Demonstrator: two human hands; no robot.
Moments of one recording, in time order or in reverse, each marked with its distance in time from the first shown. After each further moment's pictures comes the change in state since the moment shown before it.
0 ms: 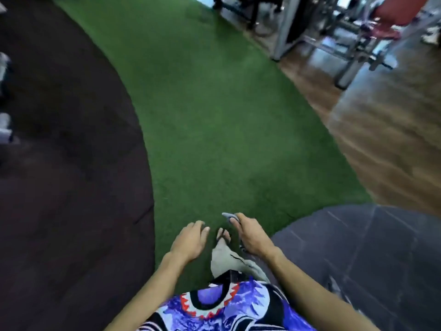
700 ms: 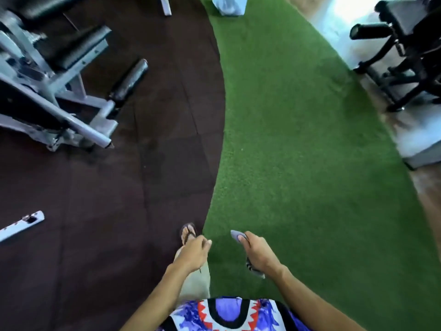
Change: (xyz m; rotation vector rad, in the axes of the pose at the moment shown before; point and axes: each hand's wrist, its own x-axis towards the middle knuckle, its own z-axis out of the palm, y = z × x) left_hand 0.300 -0.164 -0.365 -0.511 0.154 -0.487; right_hand 0.523 -0.302 -0.009 -0.227 -0.319 -0.251
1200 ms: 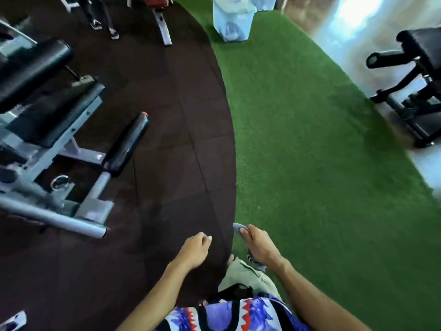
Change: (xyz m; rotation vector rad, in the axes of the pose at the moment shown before) left_hand 0.290 0.150 -0.365 -0.092 0.005 -0.011; right_hand 0.378 -0.275 -0.182 -0.021 0.009 0.038
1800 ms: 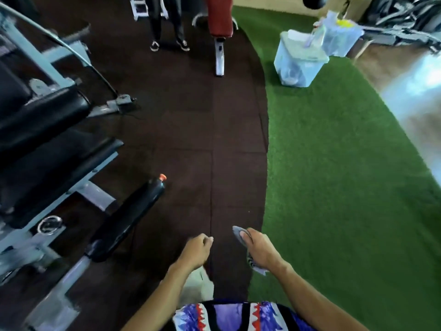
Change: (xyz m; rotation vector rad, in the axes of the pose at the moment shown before) left_hand 0.399 0.183 -0.348 -0.277 0.174 -0.118; right_hand 0.518 -0.276 -0.195 -0.168 -0.145 -0.200
